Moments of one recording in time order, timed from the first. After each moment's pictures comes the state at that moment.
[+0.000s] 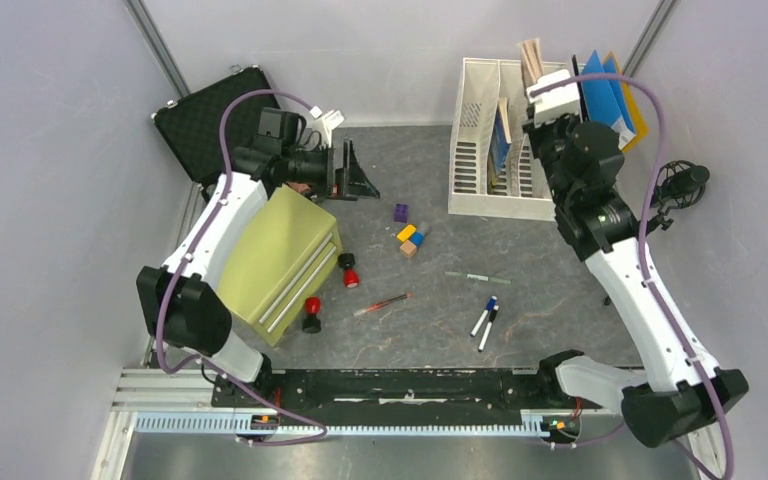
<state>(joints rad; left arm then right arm) -0.27 1.57 1.54 -0.73 0.86 -0.28 0.35 1.12 1.28 -0.12 0.29 -0.43</state>
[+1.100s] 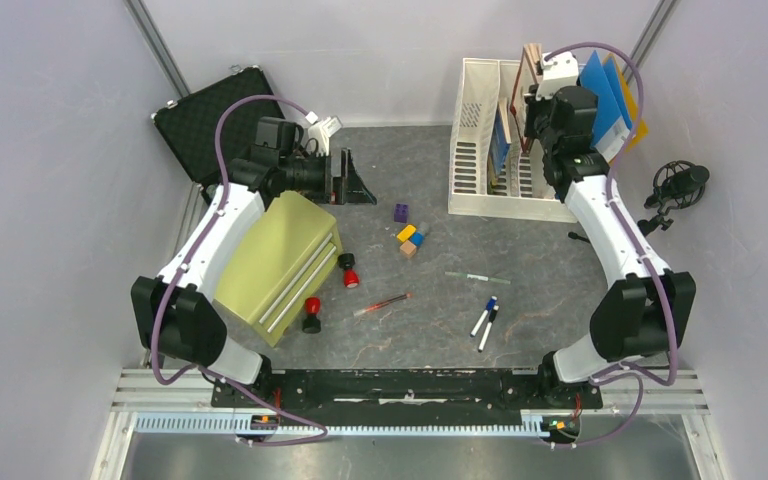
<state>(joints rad) -0.27 1.51 1.42 -0.65 0.78 -0.24 0.11 1.51 1.40 -0.04 0.11 -0.11</state>
